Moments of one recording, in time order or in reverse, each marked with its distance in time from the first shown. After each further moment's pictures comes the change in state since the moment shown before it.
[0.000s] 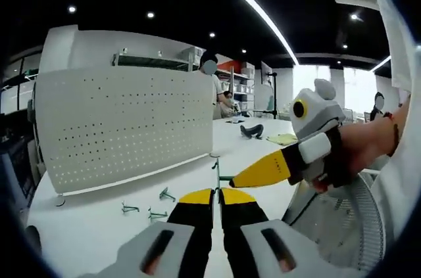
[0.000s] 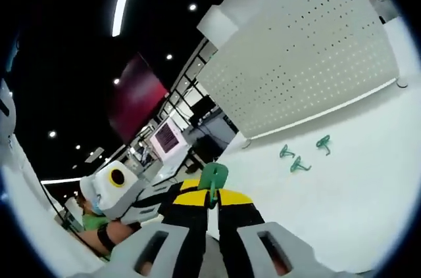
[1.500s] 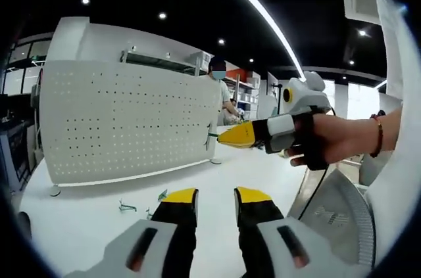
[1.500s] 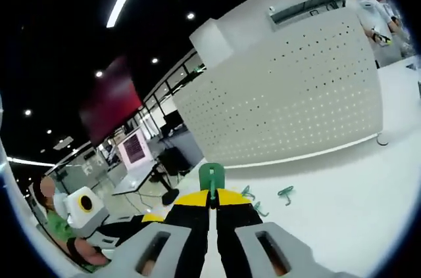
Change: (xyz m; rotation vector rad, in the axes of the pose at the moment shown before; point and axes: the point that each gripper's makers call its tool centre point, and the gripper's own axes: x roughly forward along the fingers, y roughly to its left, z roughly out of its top) left arm 0.004 0.016 0.007 -0.093 -0.034 -0.004; right arm 0.003 -0.045 0.083 -0.182 -0.104 -0.216
